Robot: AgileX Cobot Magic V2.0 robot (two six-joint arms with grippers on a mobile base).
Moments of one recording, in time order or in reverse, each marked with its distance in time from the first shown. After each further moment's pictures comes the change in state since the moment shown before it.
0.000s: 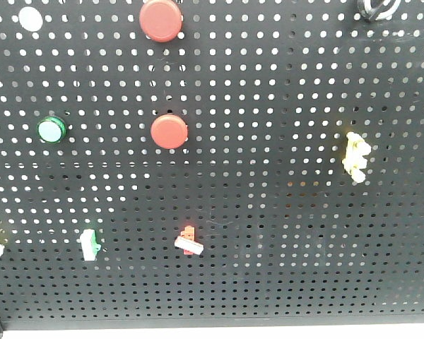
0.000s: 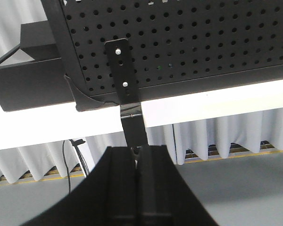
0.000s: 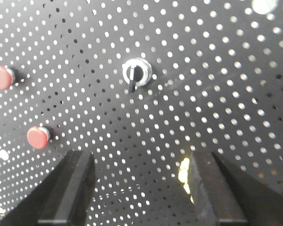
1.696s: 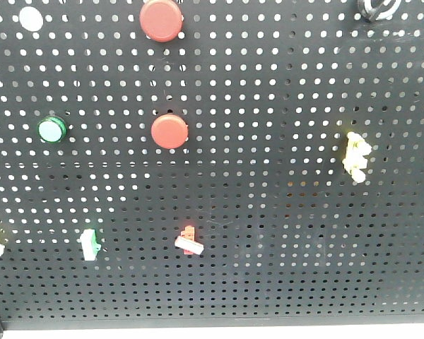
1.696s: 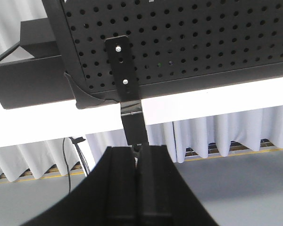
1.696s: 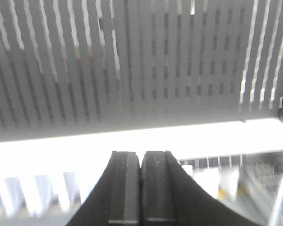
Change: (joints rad) left arm 0.000 0.000 0.000 0.000 0.007 0.000; right arm -0.414 -0.566 1.014 0.059 -0.159 -0.515
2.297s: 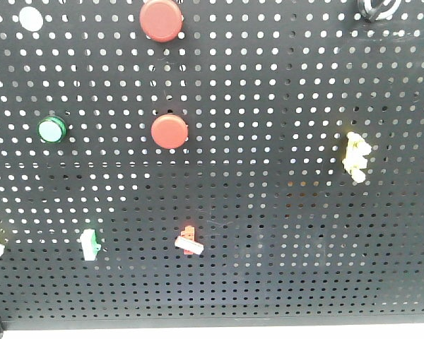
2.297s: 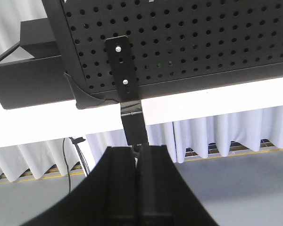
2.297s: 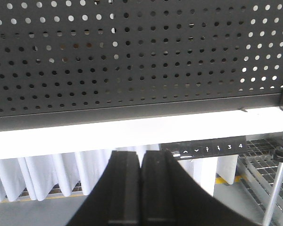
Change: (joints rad) left arm 0.000 0.000 0.000 0.000 0.000 0.000; right arm 0.000 0.000 0.000 0.000 0.028 0.000
